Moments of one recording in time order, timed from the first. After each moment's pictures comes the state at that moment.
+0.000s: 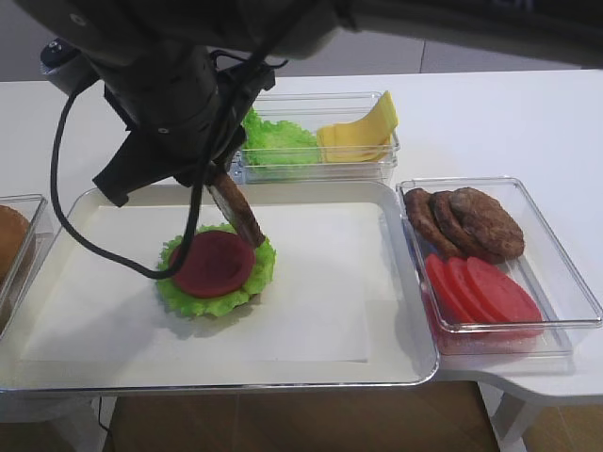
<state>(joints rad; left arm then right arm) 0.00 -0.02 -0.49 0.01 1.18 -0.08 1.06 2.02 -1.90 -0.48 1.24 0.38</state>
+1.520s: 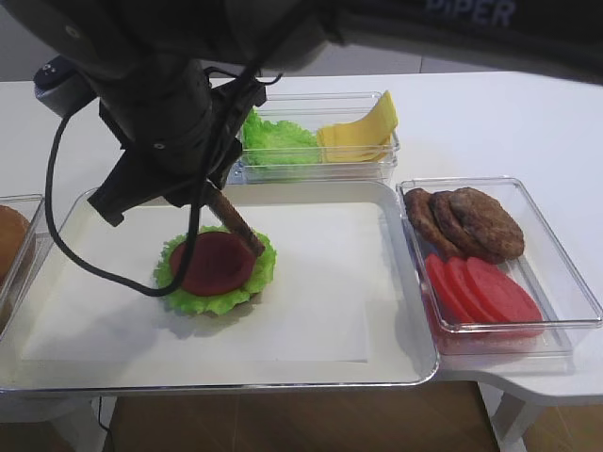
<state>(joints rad) 0.00 -0.02 -0.49 0.01 1.18 -0.08 1.06 2.04 -1.90 -0.42 1.24 0.32</state>
